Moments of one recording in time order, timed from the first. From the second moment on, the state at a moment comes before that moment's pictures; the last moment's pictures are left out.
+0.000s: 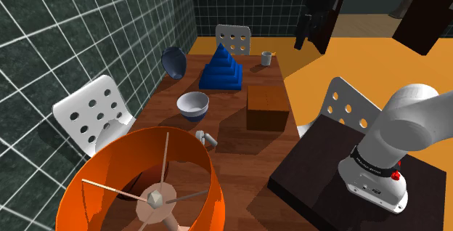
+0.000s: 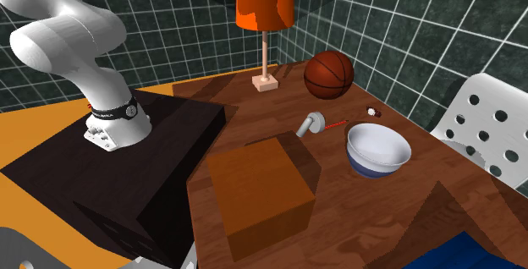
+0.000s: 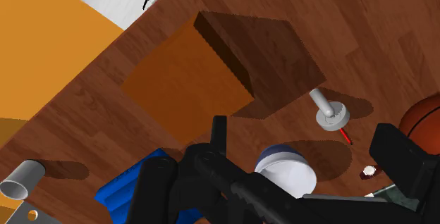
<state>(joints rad) -0.01 -0.77 0.04 -2.32 0.06 1.64 0.04</state>
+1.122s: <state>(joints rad) 0.04 -0.32 0.18 -2.30 0.02 2.01 0.04</state>
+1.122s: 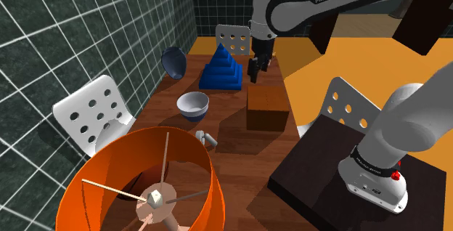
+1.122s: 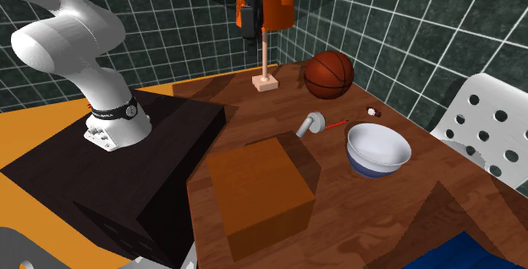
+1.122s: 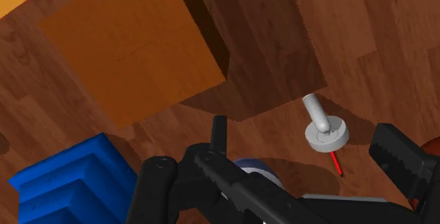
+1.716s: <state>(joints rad) 0.07 0.02 0.25 -2.16 -0.10 2.17 0.09</state>
